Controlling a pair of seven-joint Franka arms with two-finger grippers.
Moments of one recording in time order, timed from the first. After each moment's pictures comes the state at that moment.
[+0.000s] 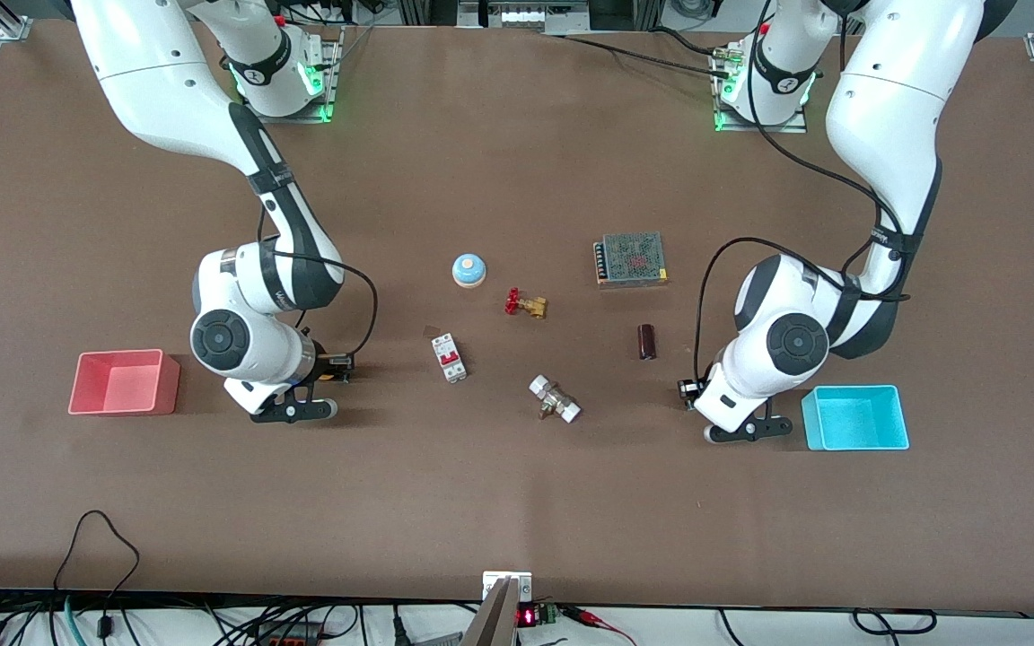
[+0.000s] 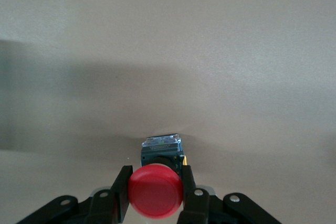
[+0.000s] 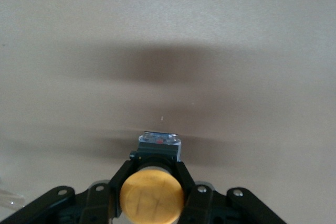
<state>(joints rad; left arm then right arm) -0.12 0.72 -0.19 -1.55 0.12 2.23 -0.49 0.32 0.71 -0.03 -1.58 0.09 2.17 0.16</state>
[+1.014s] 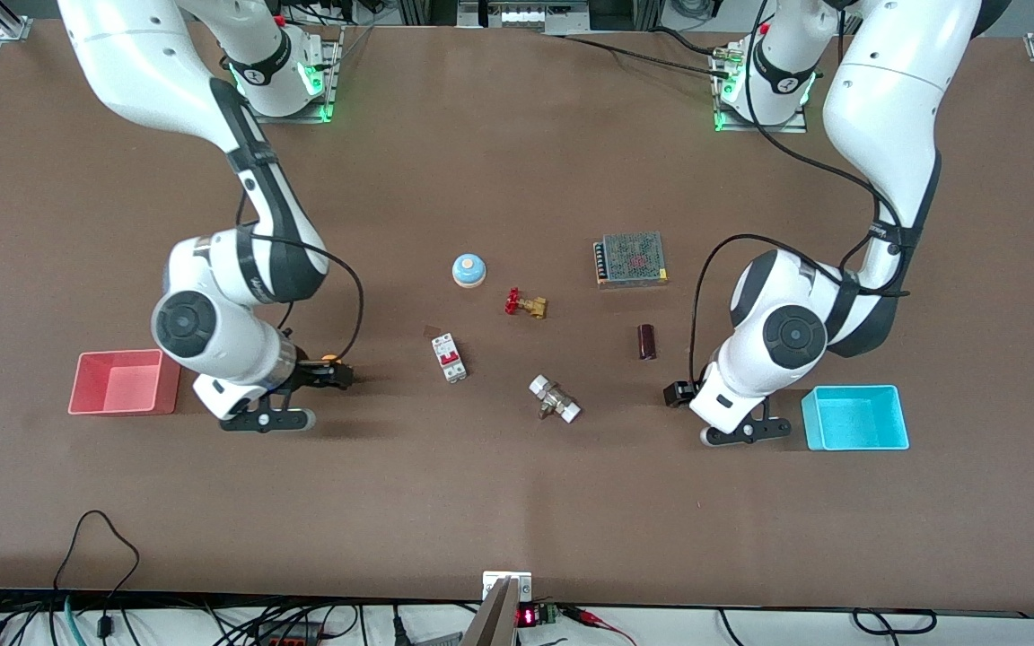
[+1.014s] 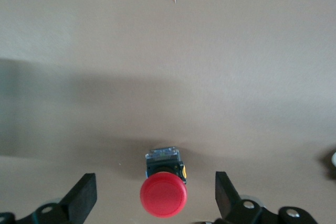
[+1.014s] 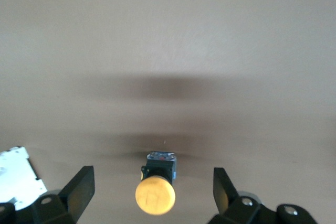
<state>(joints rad) -0.14 0.69 -0.18 -1.52 0.12 2.23 -0.51 0.31 0.60 -0.07 -1.52 0.09 2.16 0.19</state>
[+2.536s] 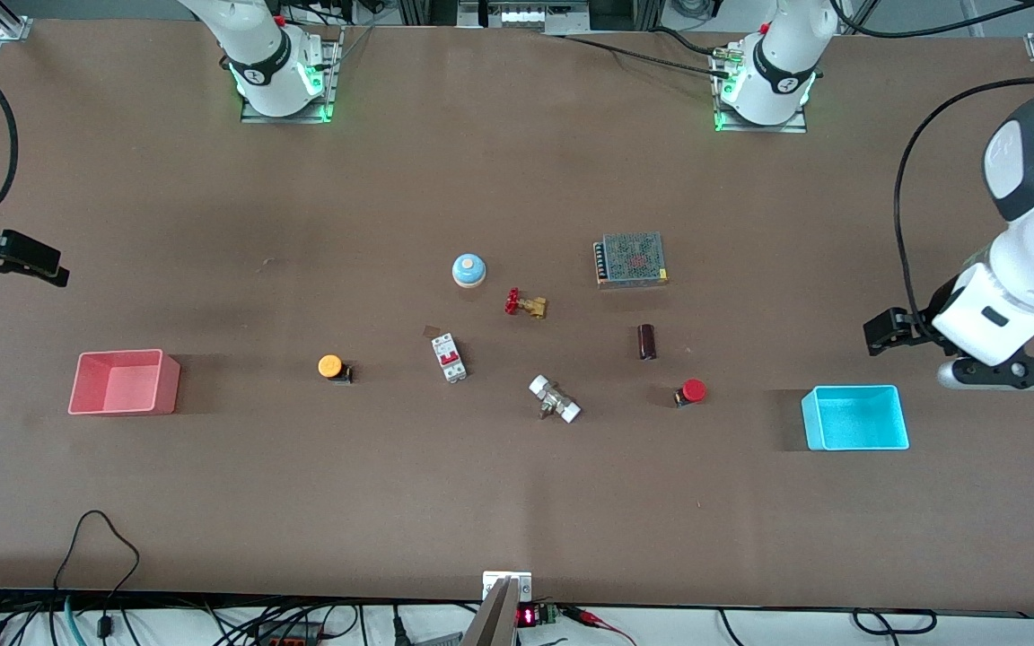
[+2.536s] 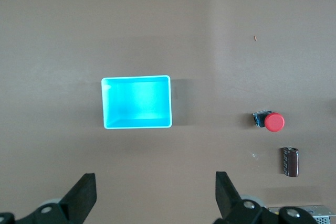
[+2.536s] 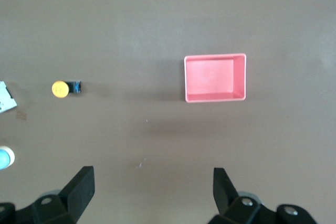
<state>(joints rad) 0.11 0.27 -0.18 -1.52 0.11 1.84 -0.10 0.02 0.19 -0.11 -1.42 0.01 1.58 -0.08</state>
